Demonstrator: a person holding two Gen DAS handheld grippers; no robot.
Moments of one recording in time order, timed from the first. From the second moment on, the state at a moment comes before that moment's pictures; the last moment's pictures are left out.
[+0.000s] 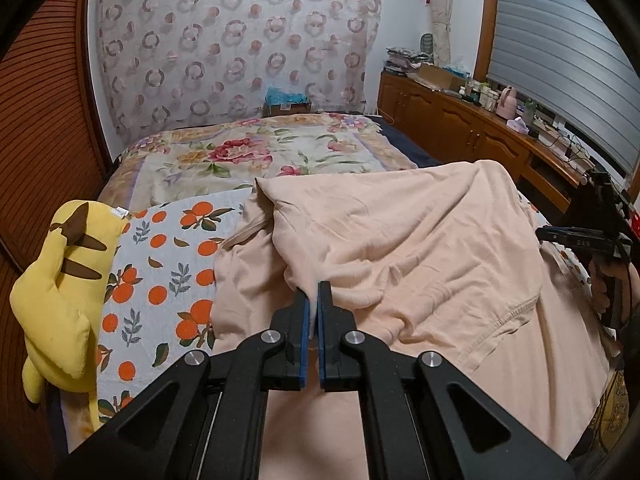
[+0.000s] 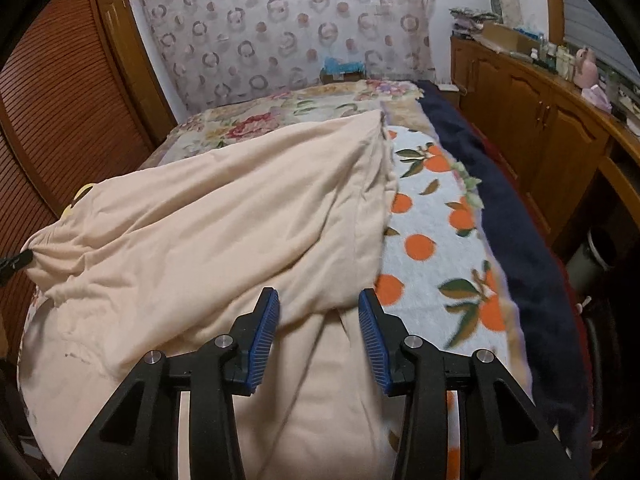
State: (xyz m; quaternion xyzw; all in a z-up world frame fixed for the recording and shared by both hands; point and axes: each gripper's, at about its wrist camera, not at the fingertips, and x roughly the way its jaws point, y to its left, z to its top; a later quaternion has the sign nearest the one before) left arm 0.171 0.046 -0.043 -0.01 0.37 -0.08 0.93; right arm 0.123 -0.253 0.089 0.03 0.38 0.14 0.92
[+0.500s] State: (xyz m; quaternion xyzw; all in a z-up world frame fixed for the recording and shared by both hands) left arm 0.140 0.069 -0.001 -0.02 0.30 -0.07 0.95; right arm 0.083 -0.250 0.126 -0.03 0.28 0.15 0.95
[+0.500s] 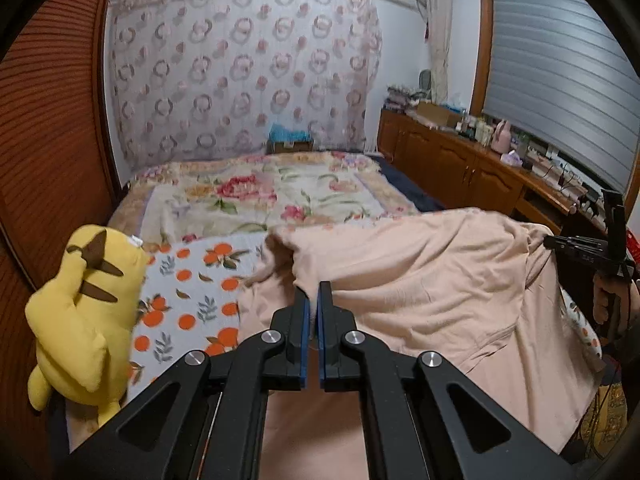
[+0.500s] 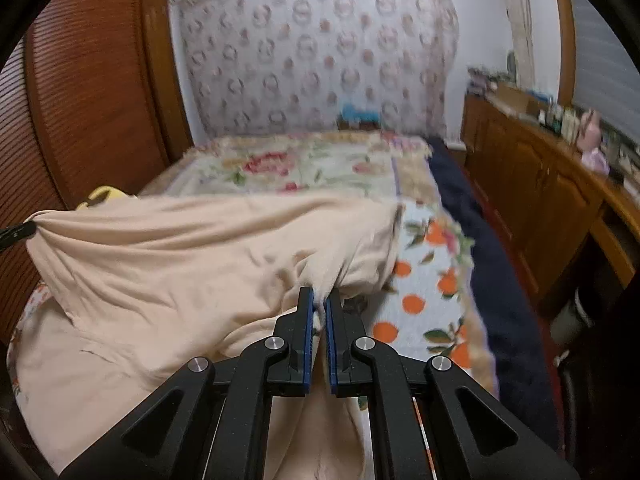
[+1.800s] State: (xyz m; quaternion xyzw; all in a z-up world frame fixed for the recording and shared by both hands) left arm 0.138 0.065 -0.019 -0.01 0.31 -0.08 0.95; right arm 0.094 -0.229 0.134 -0.08 0.28 0.13 0.95
